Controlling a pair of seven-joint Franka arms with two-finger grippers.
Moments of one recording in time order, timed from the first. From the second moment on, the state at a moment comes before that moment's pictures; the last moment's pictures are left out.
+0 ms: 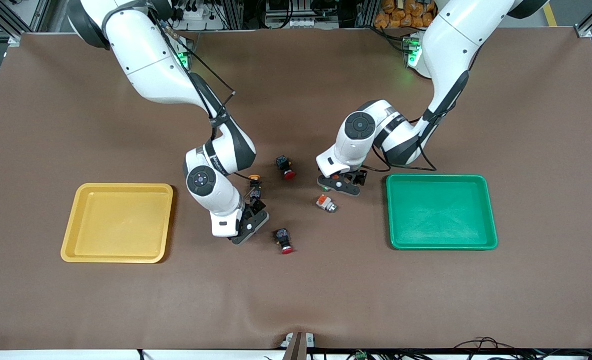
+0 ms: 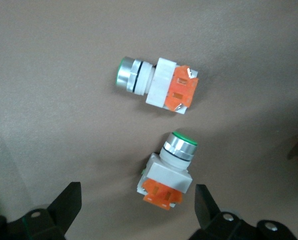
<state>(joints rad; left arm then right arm) -0.24 0.60 -0.46 -1.92 0.37 2.48 -0.57 0.51 0.81 -0.01 -1.54 0.18 2.50 -0.39</state>
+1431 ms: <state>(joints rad) -0.27 0.68 -0.45 -1.87 0.44 2.52 -0.57 0.51 0.71 -0.03 -1.58 0.17 2.50 -0.41</state>
